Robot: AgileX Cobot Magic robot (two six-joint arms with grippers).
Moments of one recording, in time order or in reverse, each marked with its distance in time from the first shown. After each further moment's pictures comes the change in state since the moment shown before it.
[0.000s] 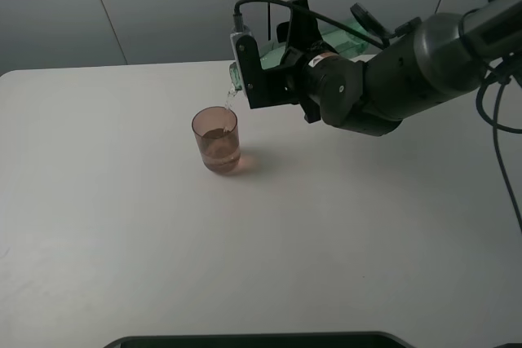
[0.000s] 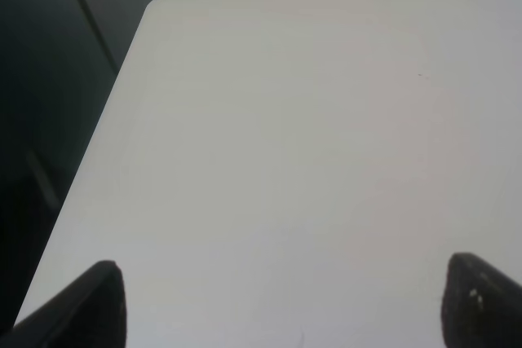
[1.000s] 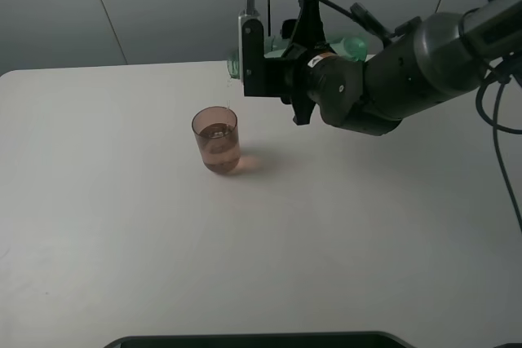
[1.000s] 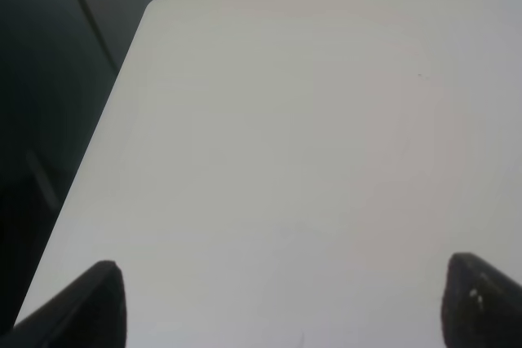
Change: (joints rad) left arm 0.000 0.000 0.000 0.000 0.000 0.000; right arm 0.000 0.000 -0.002 -0.004 0.012 0.241
